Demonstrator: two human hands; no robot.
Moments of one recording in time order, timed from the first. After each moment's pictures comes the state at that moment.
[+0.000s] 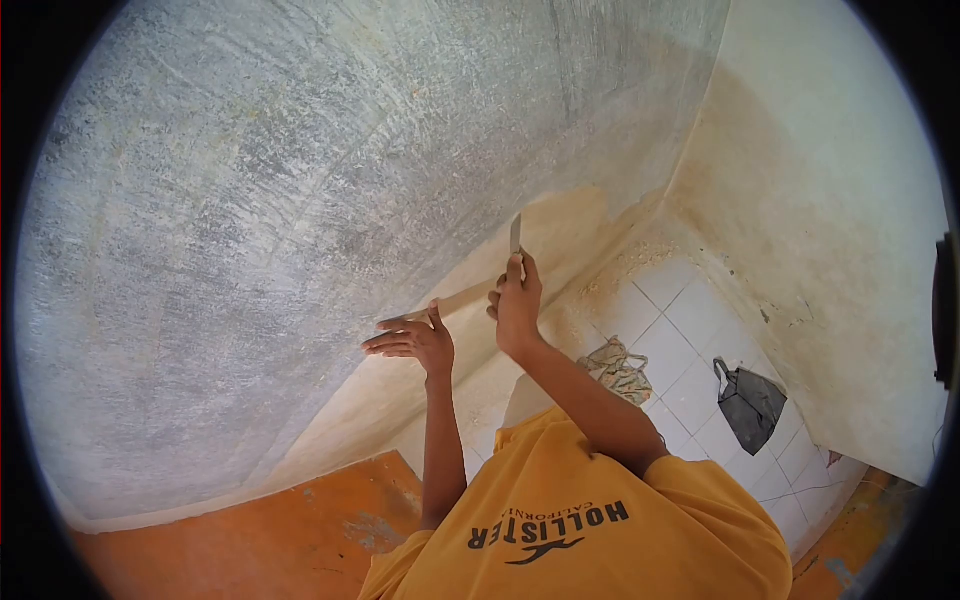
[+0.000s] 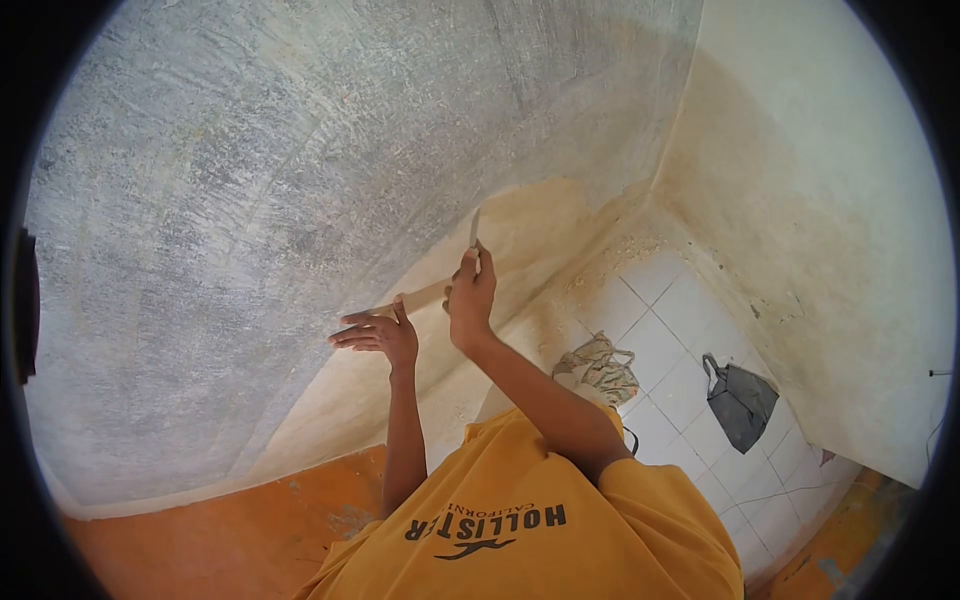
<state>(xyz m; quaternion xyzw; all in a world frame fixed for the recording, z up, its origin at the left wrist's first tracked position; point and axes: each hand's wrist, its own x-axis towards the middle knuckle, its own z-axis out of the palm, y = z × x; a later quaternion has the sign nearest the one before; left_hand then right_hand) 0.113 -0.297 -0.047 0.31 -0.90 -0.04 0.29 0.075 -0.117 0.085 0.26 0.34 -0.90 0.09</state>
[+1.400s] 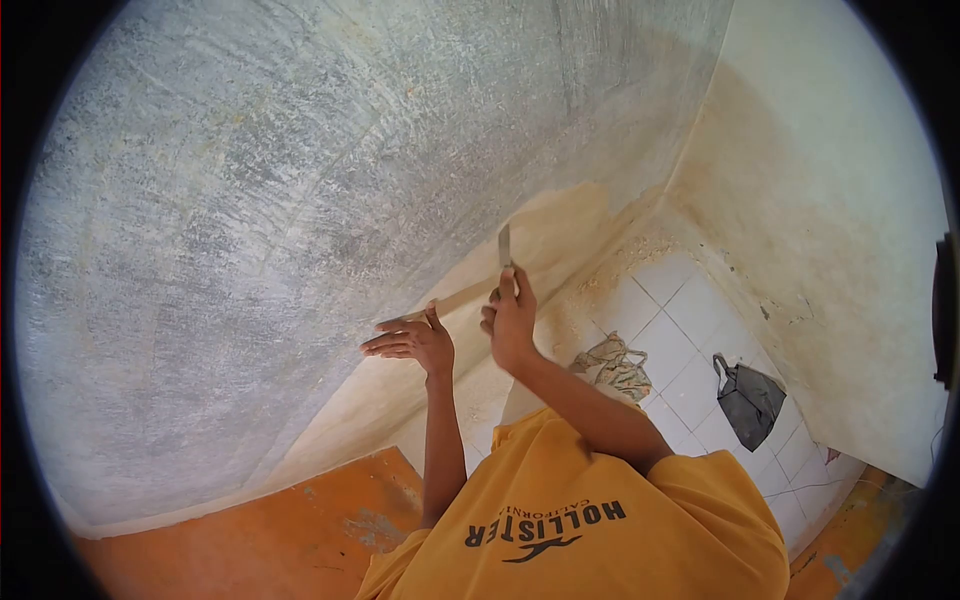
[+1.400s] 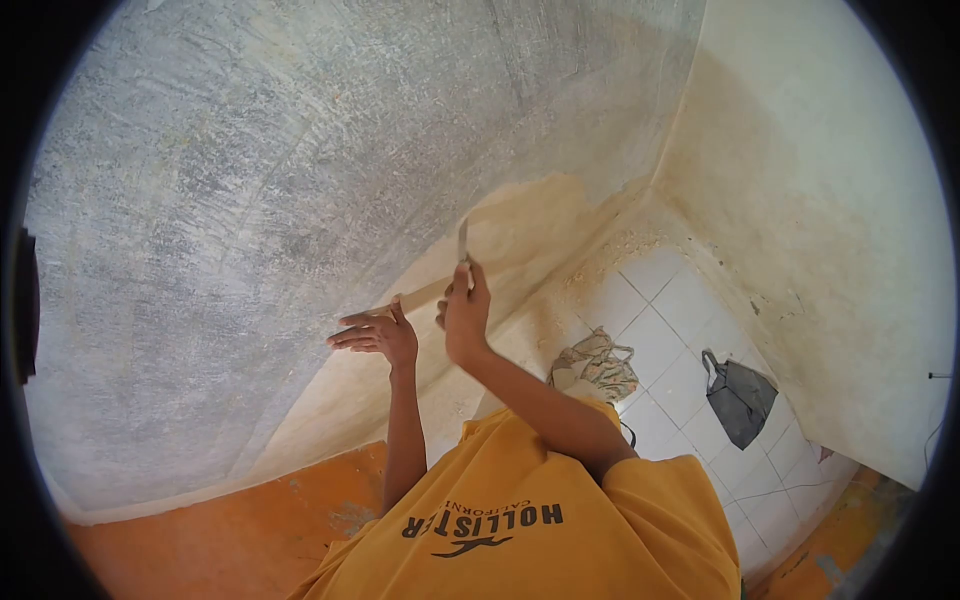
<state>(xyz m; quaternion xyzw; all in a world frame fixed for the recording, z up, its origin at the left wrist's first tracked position) 0.111 -0.292 -0.052 0.34 -0.90 0.02 0.28 0.097 -0.121 0.082 0.25 0.30 -0.91 0.14</state>
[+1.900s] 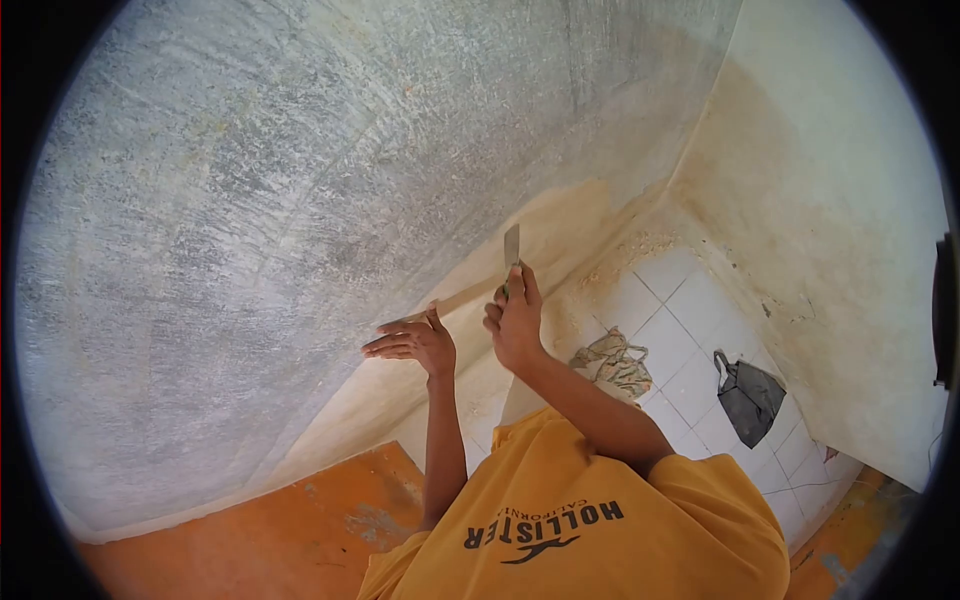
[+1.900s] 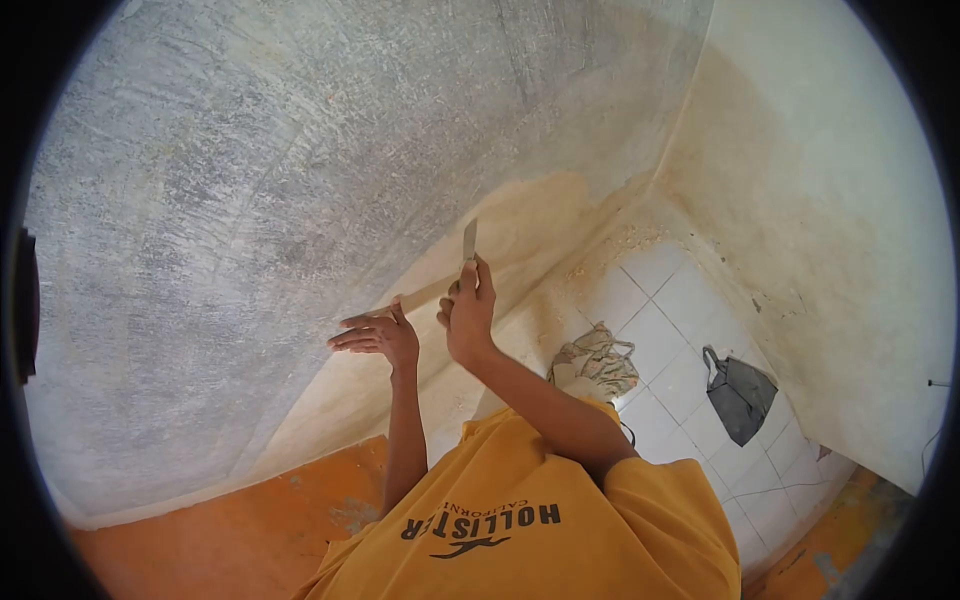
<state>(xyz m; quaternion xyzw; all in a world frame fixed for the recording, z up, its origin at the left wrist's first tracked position) 0.112 -0.295 -0.061 0.31 -0.90 0.05 0.30 0.084 -0.114 0.072 0.24 0.23 -0.93 0.16</state>
